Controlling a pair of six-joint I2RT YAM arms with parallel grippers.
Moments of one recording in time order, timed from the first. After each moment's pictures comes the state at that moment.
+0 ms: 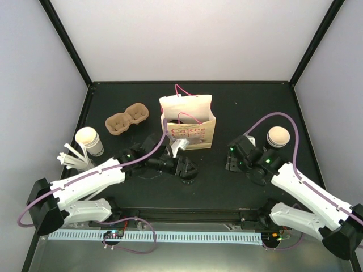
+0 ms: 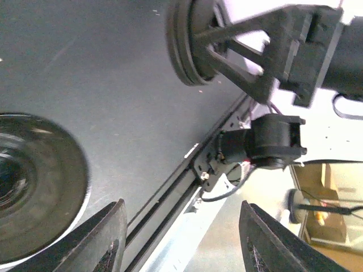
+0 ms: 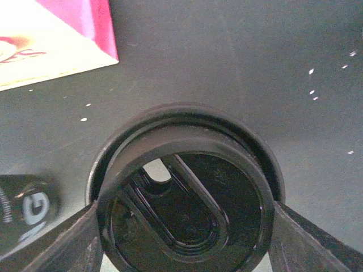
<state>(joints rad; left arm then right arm) -0.89 1.13 0.83 -0.36 0.49 -0.75 0.77 1.00 0.87 -1.01 0.30 0.79</state>
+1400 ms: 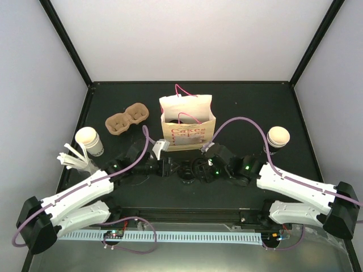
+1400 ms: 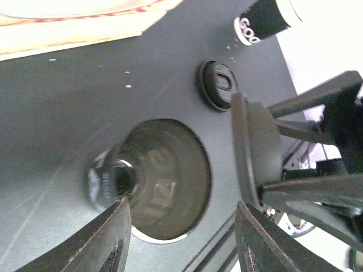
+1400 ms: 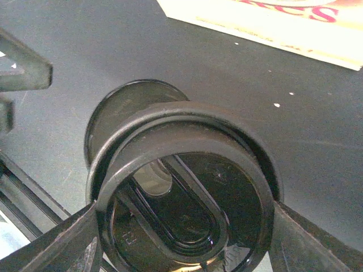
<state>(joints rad) -0.78 0.95 0.59 -0.27 0.34 -0.70 1.02 1.09 0.82 -0.64 0.06 0.53</state>
